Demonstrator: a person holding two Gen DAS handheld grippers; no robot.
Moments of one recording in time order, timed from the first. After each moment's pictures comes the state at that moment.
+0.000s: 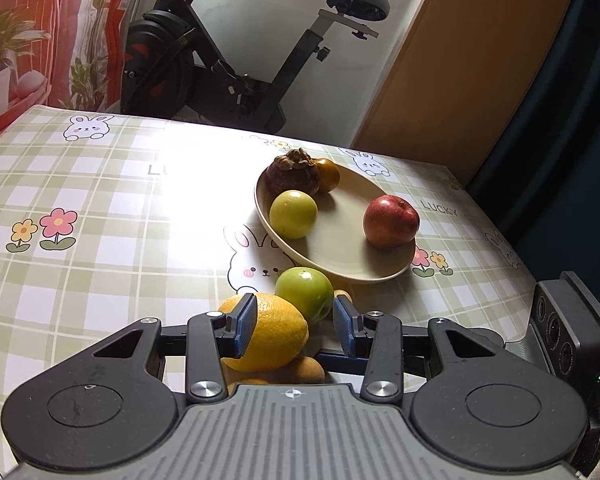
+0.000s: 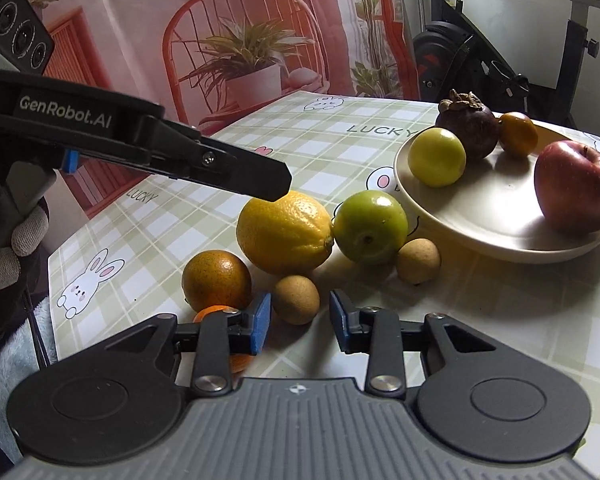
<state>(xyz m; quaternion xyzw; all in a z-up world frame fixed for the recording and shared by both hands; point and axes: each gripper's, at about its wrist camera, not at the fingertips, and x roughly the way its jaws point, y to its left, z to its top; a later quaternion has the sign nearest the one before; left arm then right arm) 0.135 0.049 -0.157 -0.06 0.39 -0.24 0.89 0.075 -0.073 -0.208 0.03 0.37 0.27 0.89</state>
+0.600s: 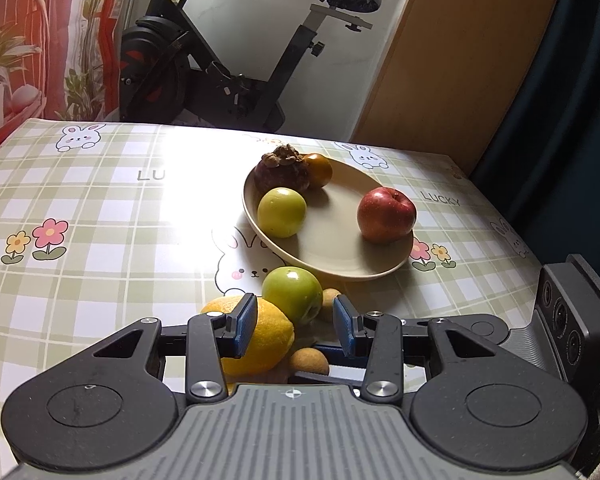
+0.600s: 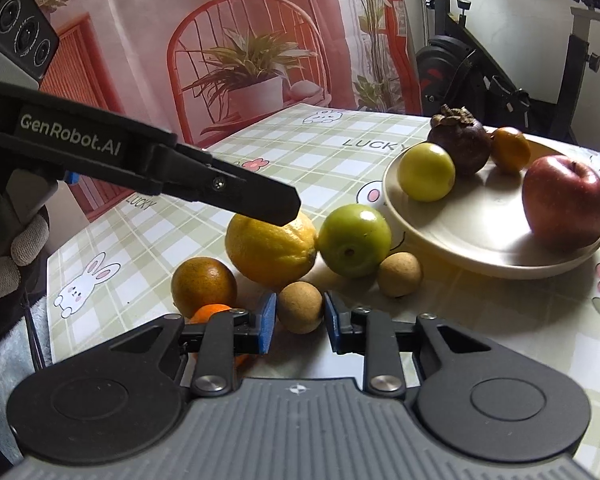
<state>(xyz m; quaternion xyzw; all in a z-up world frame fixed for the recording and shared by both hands) 0.132 0.029 -0.155 -0.03 0.39 -0.23 0.89 0.073 -0.086 -0.204 0.01 0.34 0.27 0.90</state>
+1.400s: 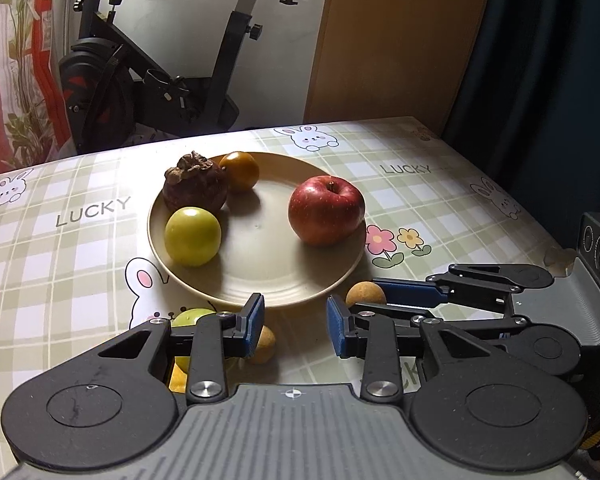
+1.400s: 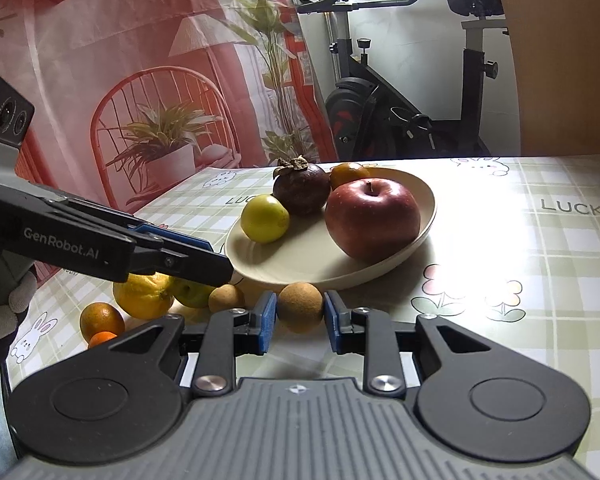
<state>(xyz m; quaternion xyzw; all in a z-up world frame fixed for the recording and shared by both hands) 0.146 -0.051 -0.165 0.06 0.39 -0.28 0.88 0.061 -0.189 -0.193 0.08 0.28 0.17 0.94</state>
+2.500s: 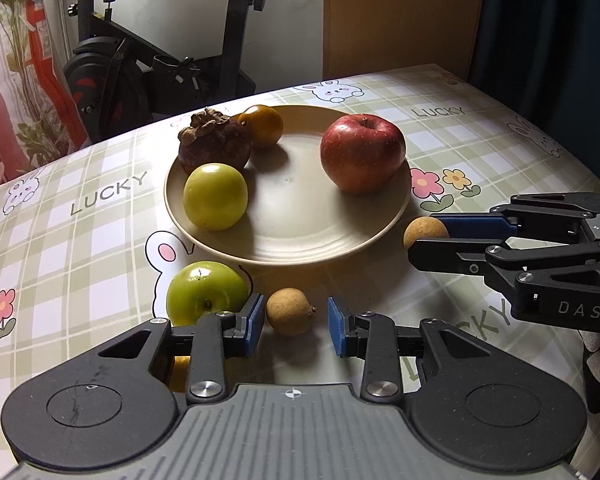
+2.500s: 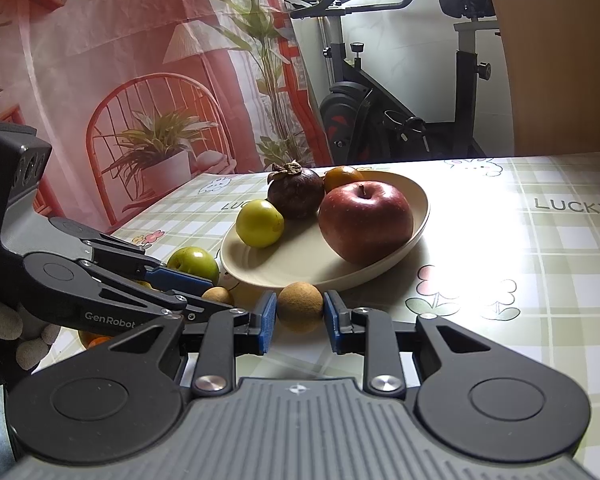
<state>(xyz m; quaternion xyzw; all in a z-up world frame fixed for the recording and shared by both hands) 0.152 -0.055 -0.197 0.14 0.40 -0.25 0.87 0.058 -0.189 -0.193 0.09 0.28 0.16 0.94</state>
